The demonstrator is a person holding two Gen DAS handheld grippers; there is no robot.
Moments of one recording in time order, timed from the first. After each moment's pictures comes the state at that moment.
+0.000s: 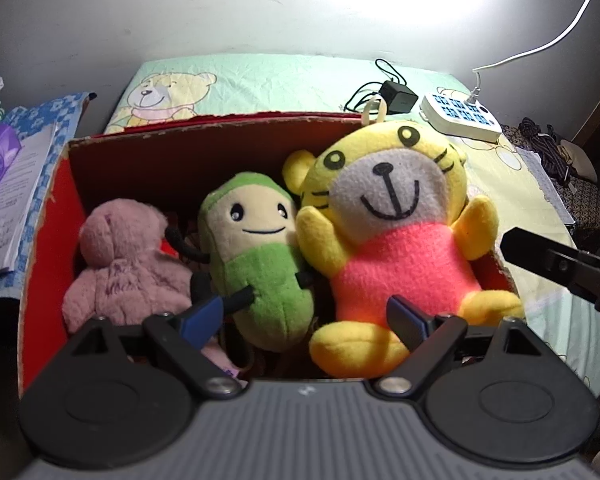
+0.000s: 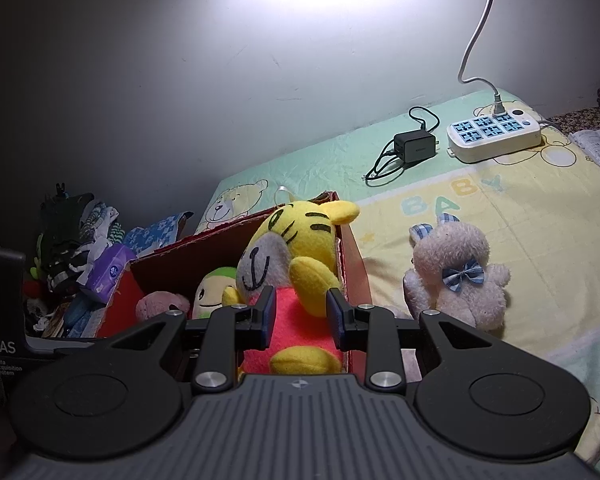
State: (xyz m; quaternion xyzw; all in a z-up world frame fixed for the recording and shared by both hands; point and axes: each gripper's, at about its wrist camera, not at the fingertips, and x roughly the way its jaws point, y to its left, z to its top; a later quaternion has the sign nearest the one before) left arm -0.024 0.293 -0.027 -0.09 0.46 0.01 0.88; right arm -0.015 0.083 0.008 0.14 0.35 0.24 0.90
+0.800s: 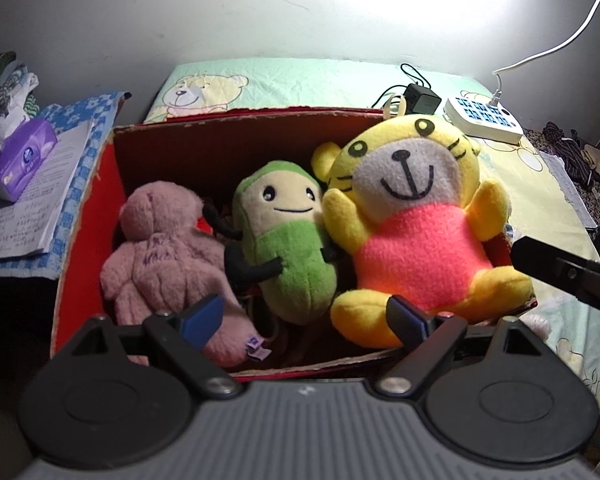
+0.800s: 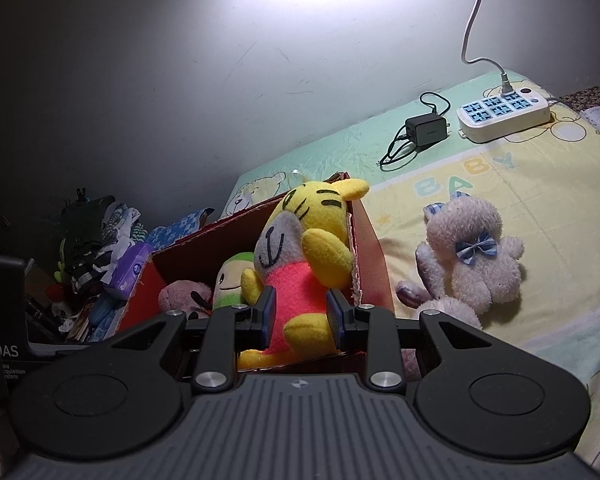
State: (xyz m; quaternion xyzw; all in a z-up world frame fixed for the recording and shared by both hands) left arm -0.052 0.287 -0.021 -0.08 0.46 0.06 0.89; right arm -0.027 0.074 -0.002 0.17 0.36 0.27 0.88
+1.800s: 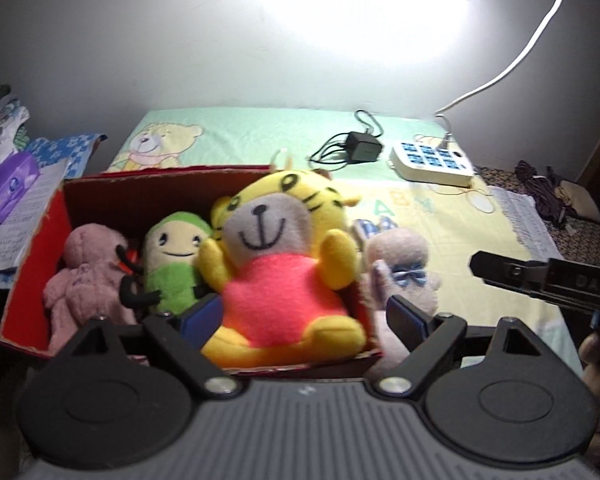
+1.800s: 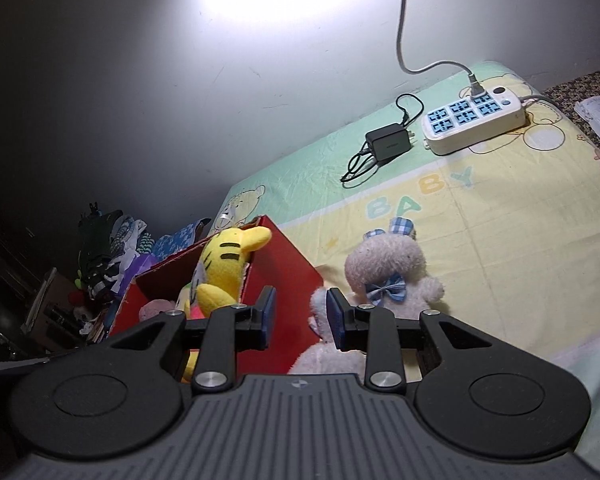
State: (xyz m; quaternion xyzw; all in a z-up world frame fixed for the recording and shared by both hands) left arm -0.052 0.185 0.020 -0.09 0.39 0.04 0.92; right arm 0.036 -0.041 -0.007 0.20 0.38 0.31 0.85
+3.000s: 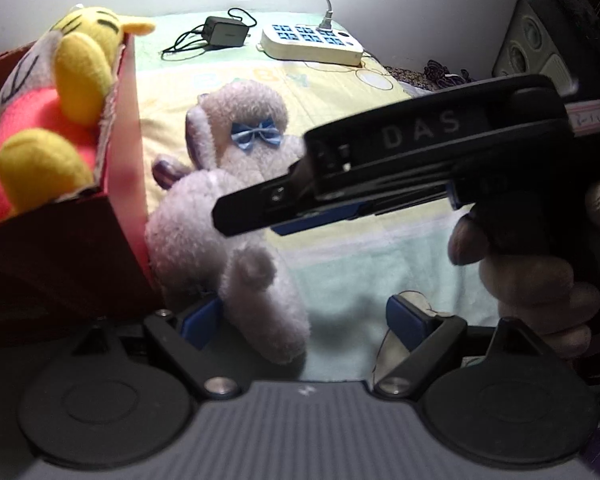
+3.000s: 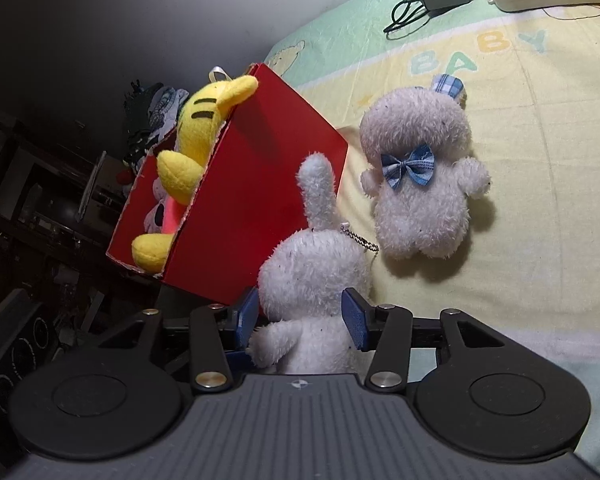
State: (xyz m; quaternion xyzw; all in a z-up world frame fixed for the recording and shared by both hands) left arm -0.039 0.087 -0.083 -0.09 0.47 -0.10 0.87; right arm 0.085 -0.023 -0.088 0.14 0.53 0.45 0.71
